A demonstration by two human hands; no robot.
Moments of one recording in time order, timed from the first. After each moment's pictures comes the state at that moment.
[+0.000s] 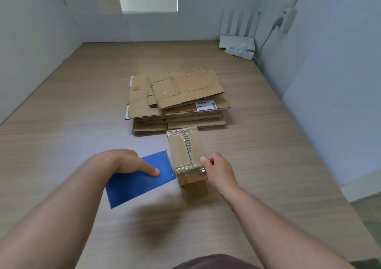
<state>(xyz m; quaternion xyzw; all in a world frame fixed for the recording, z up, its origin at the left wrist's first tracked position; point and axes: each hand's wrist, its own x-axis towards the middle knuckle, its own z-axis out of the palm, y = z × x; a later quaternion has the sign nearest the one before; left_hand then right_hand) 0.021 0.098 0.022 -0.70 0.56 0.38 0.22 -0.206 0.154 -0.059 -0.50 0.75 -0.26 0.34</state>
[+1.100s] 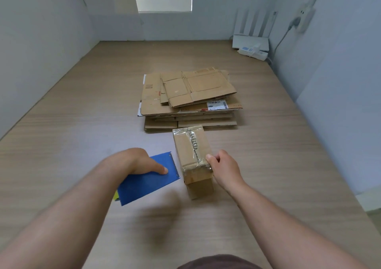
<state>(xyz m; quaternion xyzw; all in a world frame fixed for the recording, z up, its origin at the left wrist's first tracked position) 0.019 0.112 0.019 -0.73 0.57 0.32 0.20 -0.199 0.147 -0.058 -0.51 0.75 -0.25 0.35</state>
